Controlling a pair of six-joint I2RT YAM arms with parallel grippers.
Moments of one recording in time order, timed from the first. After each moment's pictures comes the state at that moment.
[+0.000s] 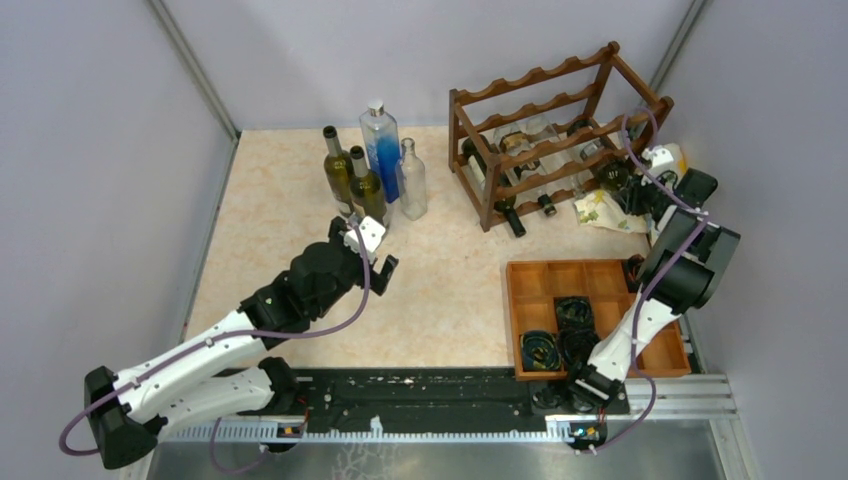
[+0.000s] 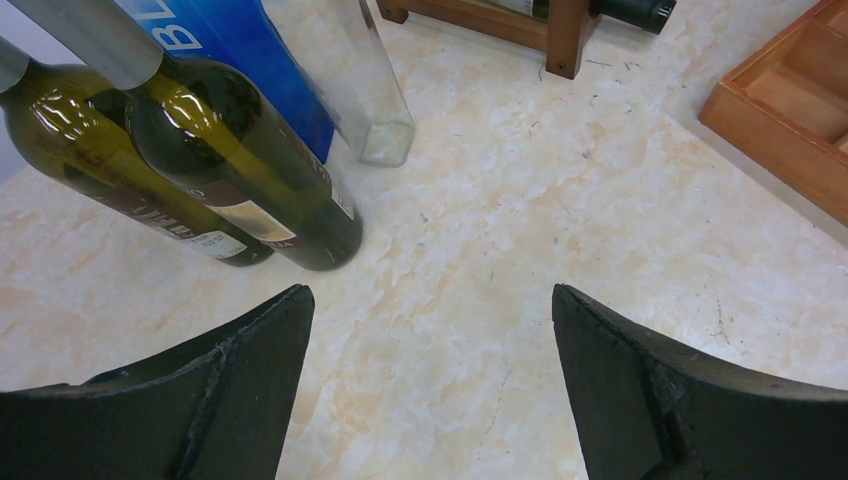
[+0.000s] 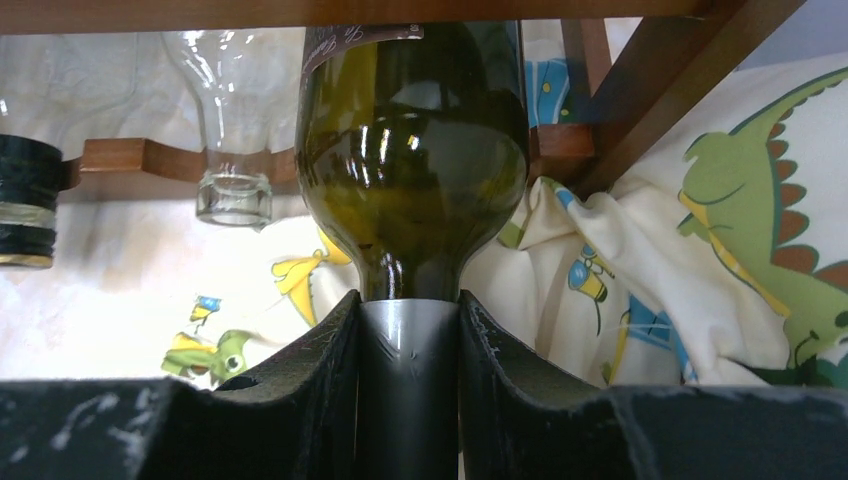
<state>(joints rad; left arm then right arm) -0.92 0.86 0.70 -0.14 -0.36 0.09 -0.56 1.95 1.19 0.14 -0.81 -0.51</state>
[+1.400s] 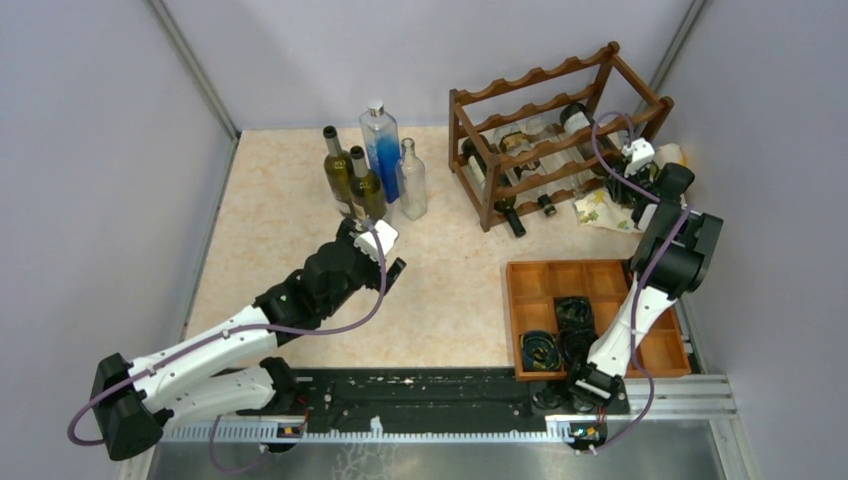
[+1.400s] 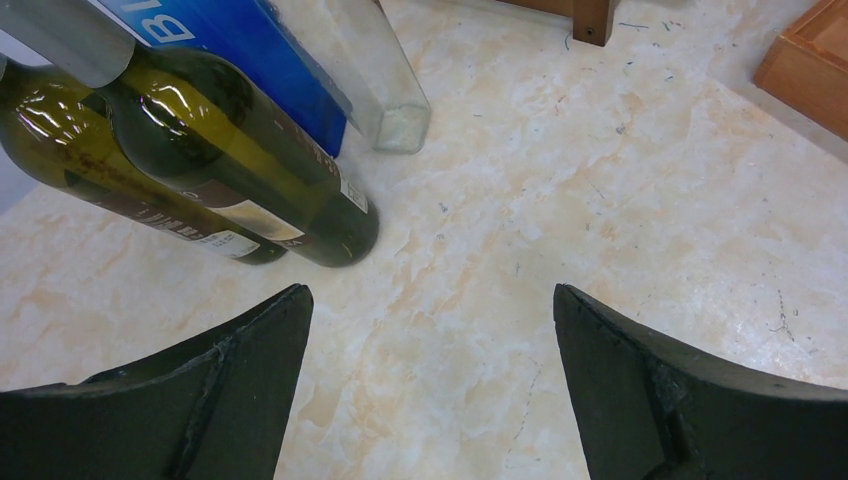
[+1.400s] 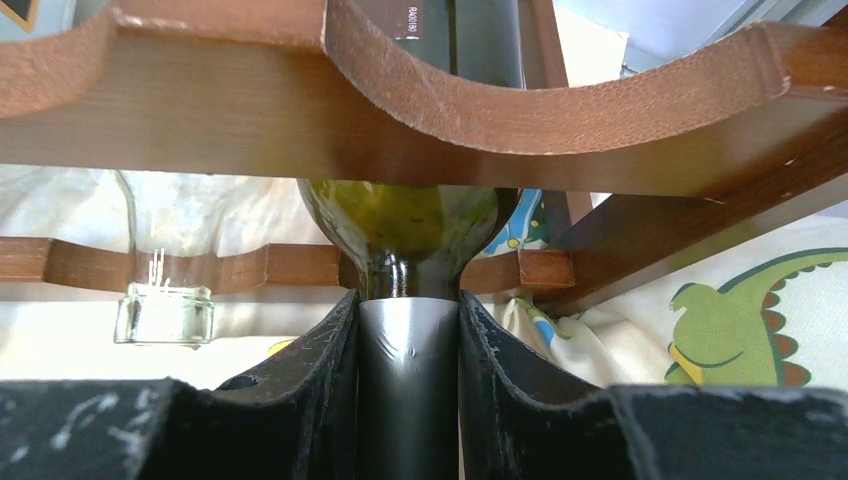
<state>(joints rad) -0.92 0.93 0.67 -0.07 -0.39 0.17 -0.47 2.07 1.20 0.48 -0.73 -0.47</state>
